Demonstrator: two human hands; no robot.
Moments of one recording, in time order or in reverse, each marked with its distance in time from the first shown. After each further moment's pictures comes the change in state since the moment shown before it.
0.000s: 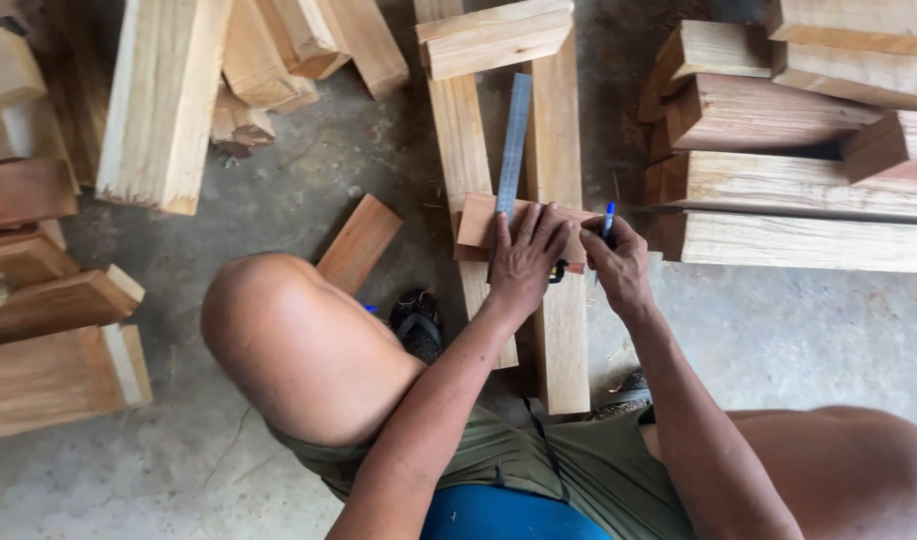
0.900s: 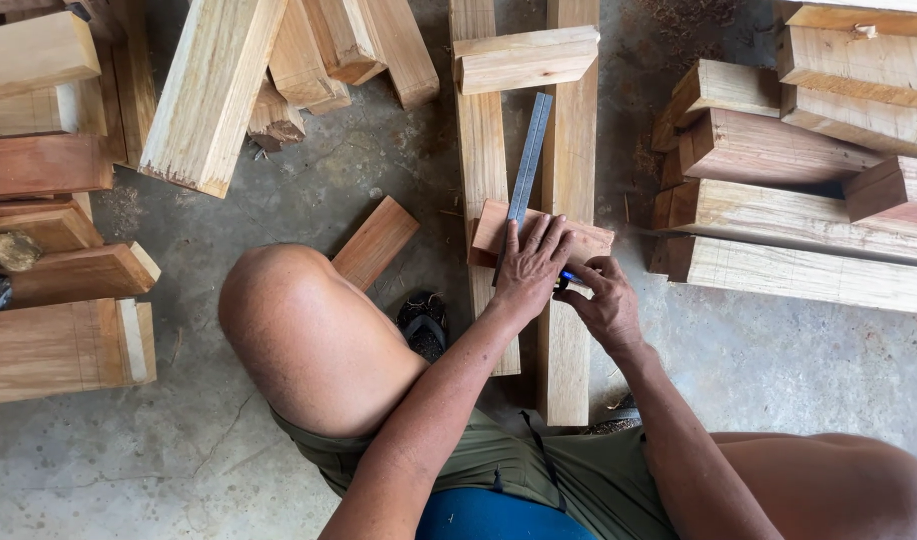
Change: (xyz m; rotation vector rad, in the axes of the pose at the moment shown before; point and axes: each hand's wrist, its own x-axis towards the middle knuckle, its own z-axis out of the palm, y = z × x) left_hand 0.002 -0.004 -0.007 -0.028 -0.092 0.021; right_hand -0.040 -0.001 0.012 -0.822 -0.127 -0.340
